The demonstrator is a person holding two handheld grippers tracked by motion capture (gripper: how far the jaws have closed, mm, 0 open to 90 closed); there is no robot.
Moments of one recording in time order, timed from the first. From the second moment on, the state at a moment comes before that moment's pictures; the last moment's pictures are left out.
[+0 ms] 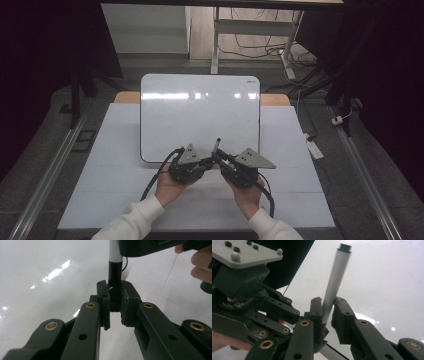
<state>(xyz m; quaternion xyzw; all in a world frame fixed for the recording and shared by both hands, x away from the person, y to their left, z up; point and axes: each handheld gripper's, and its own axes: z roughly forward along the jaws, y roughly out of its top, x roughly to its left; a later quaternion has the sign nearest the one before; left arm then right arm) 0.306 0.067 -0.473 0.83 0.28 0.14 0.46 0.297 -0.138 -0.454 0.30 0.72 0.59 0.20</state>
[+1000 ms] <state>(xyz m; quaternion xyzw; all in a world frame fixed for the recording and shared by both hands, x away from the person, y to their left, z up) 0.286 0.130 -0.463 0.81 0.32 0.15 0.47 0.387 -0.191 -0.391 0.39 0.70 0.51 0.30</state>
